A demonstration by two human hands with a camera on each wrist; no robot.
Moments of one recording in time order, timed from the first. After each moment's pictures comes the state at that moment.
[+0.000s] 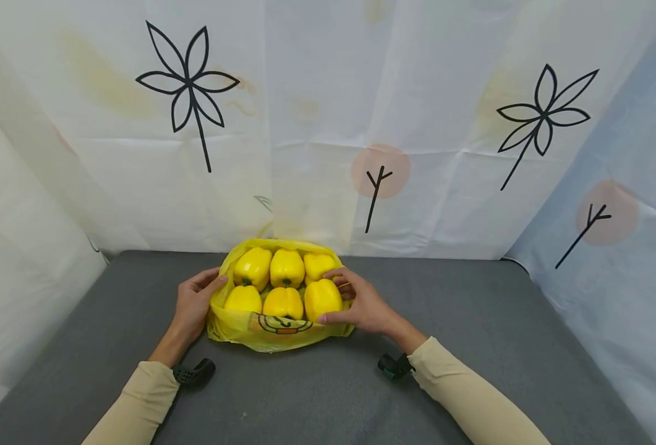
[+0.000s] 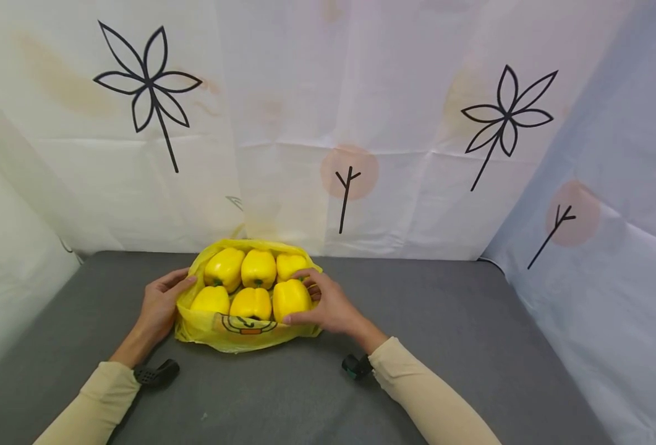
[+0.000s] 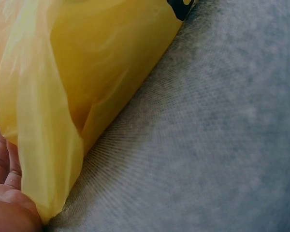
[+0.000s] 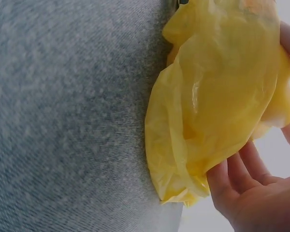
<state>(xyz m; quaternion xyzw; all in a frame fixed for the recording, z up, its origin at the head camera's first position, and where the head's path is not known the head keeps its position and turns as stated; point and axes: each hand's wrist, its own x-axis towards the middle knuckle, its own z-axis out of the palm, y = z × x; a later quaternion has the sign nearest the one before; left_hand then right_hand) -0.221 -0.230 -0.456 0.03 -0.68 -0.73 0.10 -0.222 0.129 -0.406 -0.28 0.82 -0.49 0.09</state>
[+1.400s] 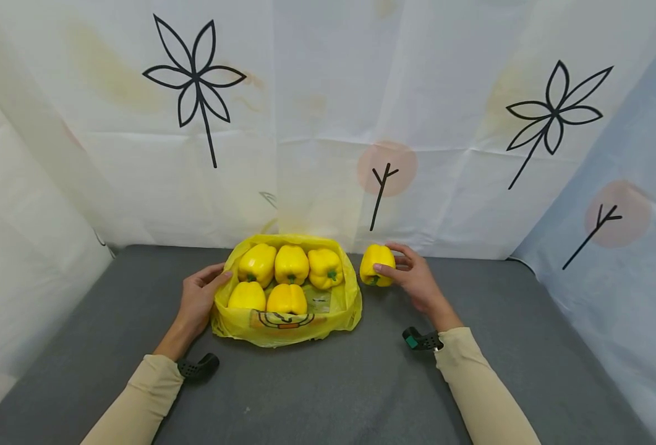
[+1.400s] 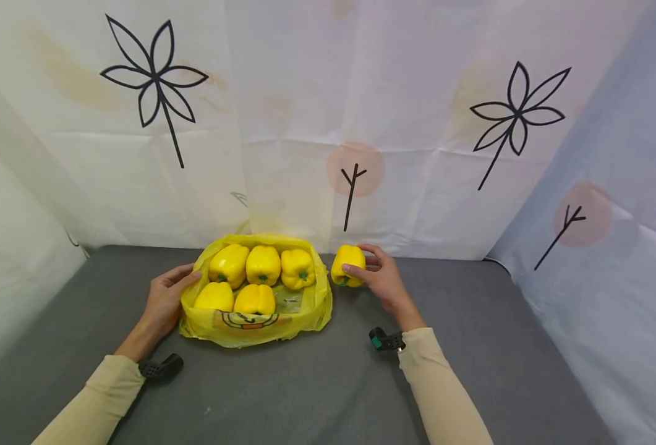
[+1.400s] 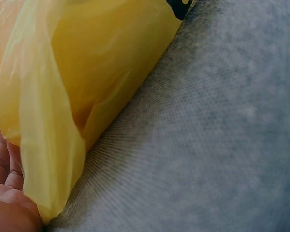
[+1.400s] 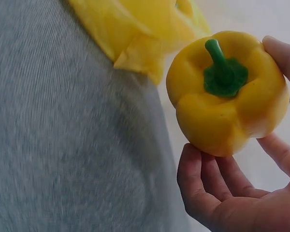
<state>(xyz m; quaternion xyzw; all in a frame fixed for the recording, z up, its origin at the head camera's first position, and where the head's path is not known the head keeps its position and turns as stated) -0.224 -0.231 -0.455 0.02 -0.68 -0.73 0.10 -0.261 0.199 -0.404 -0.07 0.79 -0.60 0.04</state>
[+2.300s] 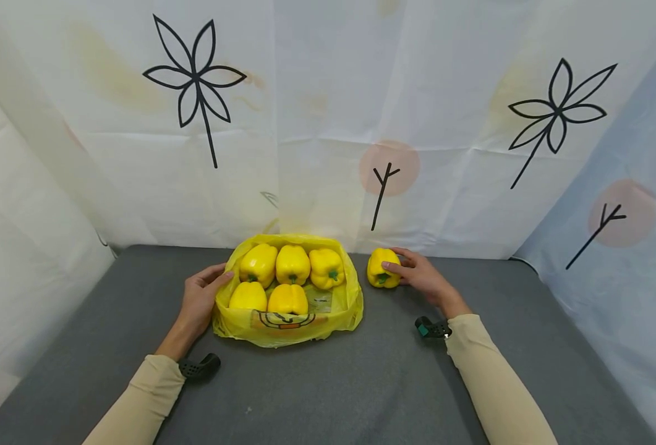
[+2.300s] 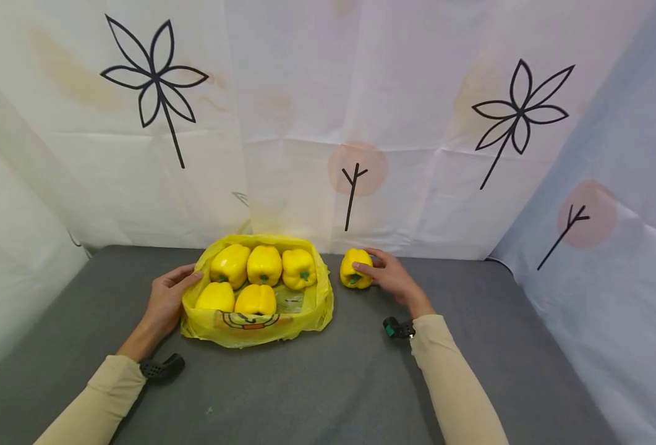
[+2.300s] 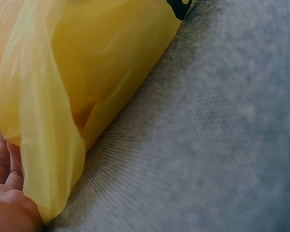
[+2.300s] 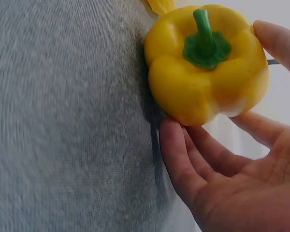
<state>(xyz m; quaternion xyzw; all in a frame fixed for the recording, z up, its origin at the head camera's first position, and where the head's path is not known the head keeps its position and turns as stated) -0.223 -0.229 -0.453 0.02 -0.68 -0.73 0.10 -0.287 0.222 -0.405 -0.06 0.84 -0.52 0.16</state>
